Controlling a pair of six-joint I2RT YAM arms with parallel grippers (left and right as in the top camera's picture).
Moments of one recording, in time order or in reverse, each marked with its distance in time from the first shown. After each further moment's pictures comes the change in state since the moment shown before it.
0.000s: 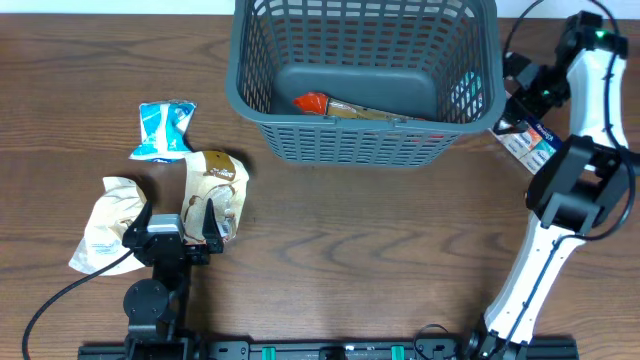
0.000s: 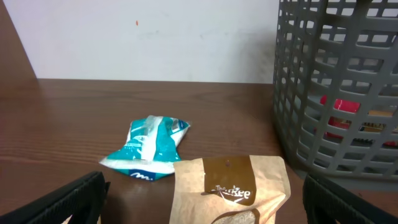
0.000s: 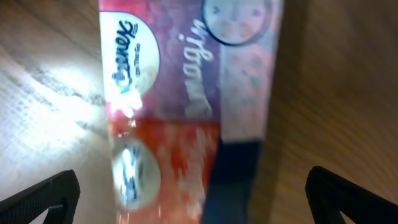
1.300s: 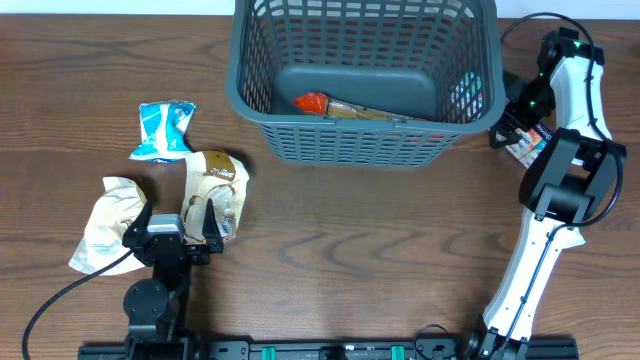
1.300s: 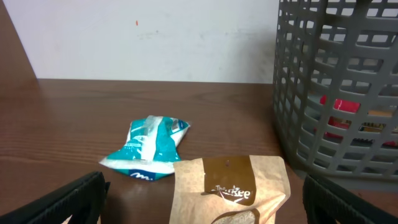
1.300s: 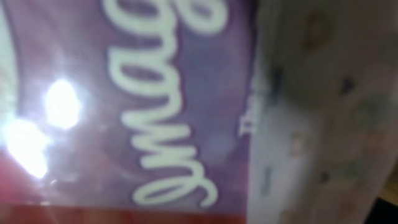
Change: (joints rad) left arm 0.000 0.000 0.000 0.000 0.000 0.000; right arm 0.013 0.104 0.002 0.027 0.111 0.016
